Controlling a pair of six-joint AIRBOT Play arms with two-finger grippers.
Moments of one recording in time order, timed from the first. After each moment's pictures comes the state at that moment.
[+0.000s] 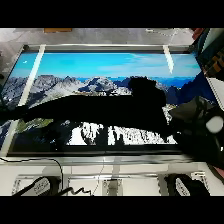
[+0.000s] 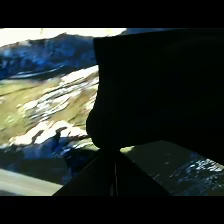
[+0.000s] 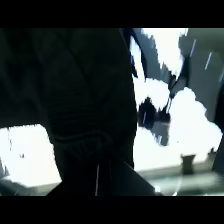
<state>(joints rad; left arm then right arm) 0.55 -1.19 0.98 1.31 -0.89 -1.23 -0.22 -0.74 0.62 -1.29 1.12 1.66</state>
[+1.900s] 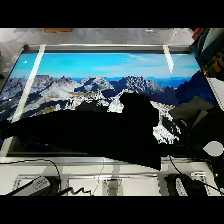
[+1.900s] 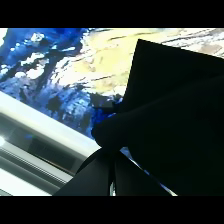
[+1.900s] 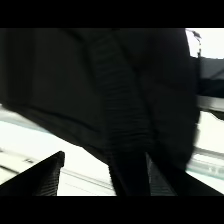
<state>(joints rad) 0.77 -1.24 0.99 1.57 -0.92 -1.22 -0.22 -0.49 0.41 -1.01 1.40 1.31</state>
